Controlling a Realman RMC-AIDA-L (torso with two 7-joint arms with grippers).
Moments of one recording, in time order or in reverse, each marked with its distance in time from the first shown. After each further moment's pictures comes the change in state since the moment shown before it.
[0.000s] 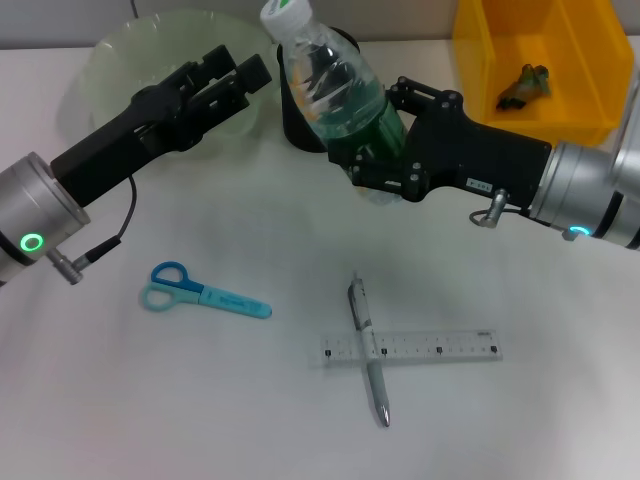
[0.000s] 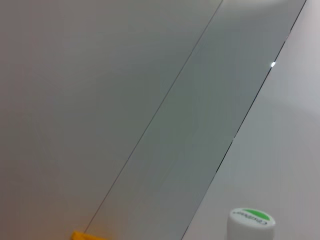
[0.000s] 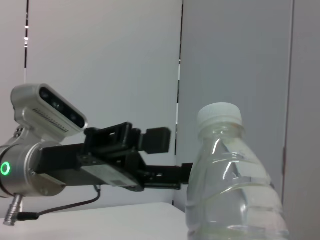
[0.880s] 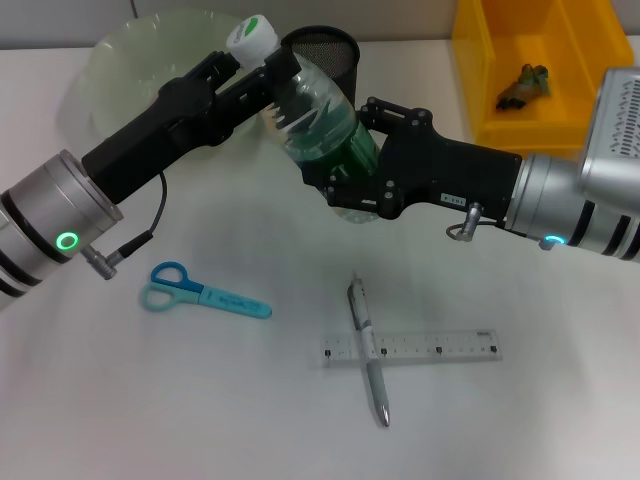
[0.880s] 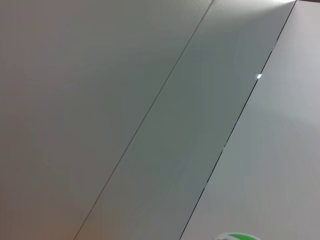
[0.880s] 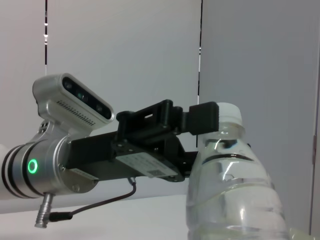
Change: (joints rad) left arm -0.073 -0.002 -0.006 -0.147 -0.053 0.023 0.132; right arm 0.055 0.006 -0.033 0.077 0.005 -0.002 -0.010
